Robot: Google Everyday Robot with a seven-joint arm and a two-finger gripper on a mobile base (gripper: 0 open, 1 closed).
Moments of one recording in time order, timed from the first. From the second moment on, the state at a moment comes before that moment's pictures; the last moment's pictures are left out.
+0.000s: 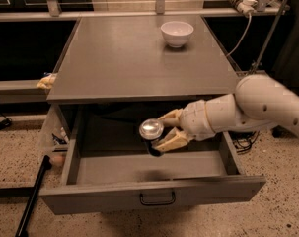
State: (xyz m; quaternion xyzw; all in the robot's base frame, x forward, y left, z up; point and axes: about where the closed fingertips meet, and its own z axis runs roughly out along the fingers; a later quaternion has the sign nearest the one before) arm 0.520 -0.047 0.773 -0.64 0.61 0.23 0.41
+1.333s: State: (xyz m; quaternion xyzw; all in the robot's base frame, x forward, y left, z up) arm 0.532 -0.008 0.930 -0.75 0.52 0.07 0.40
